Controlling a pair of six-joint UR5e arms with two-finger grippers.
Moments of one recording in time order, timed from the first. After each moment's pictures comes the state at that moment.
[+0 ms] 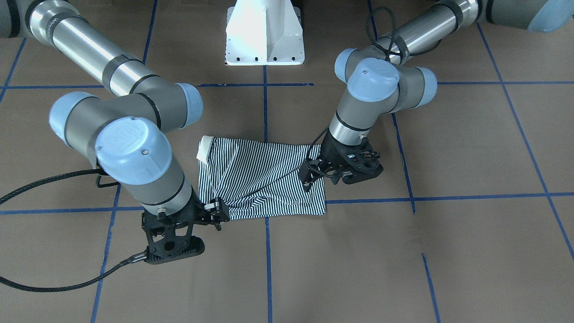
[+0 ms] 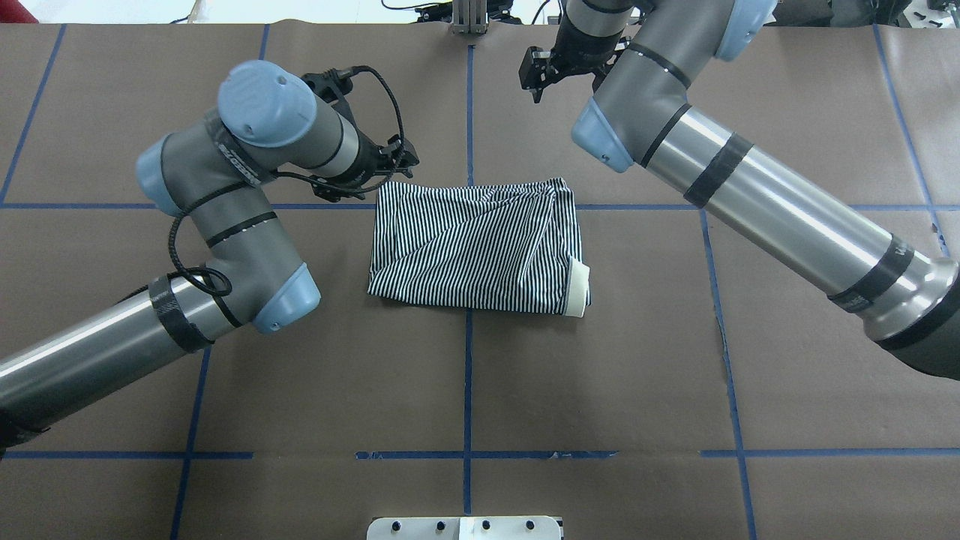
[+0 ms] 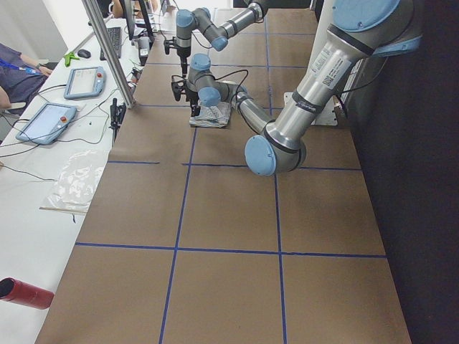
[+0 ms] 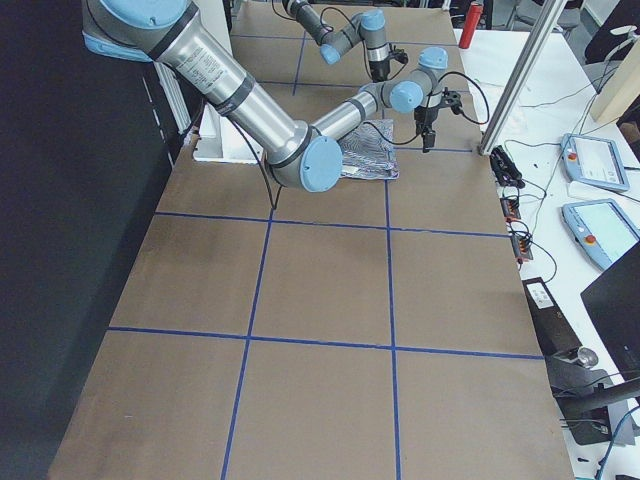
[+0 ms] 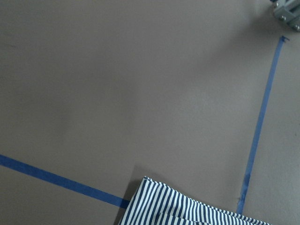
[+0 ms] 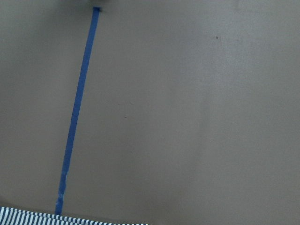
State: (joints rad) left arm -0.68 -2.28 -1.43 -2.00 -1.86 -1.49; right arm 0.93 -0.63 1.18 -1.43 2.13 0.76
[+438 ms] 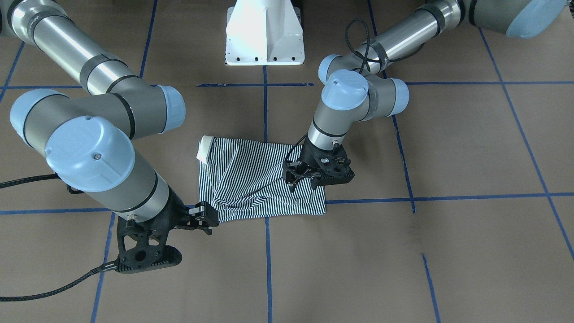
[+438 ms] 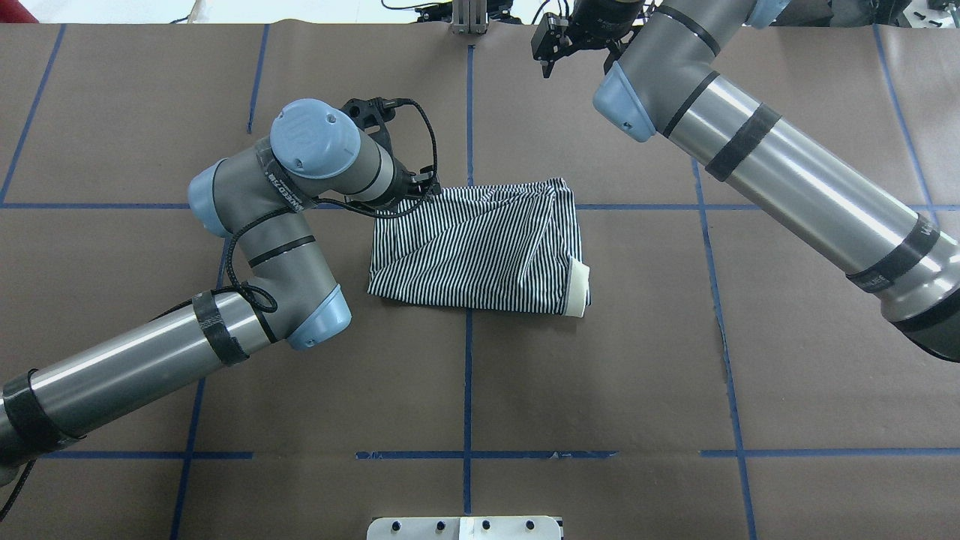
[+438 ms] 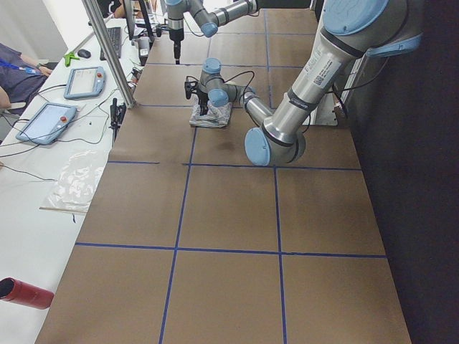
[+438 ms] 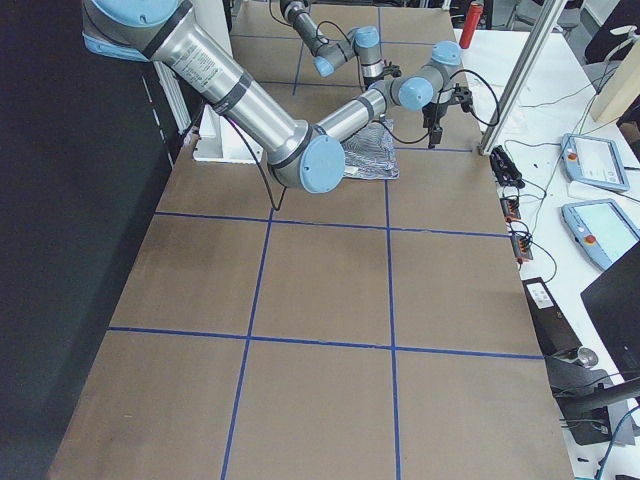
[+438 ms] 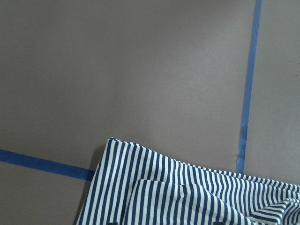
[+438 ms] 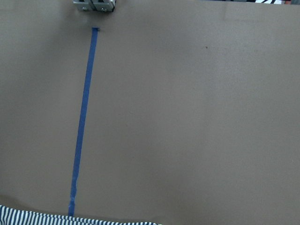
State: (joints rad) left arm -0.64 -2.33 -1.31 -2.10 -1.83 -1.38; right arm 0.97 -0.63 1.19 -1.43 2.18 0.78
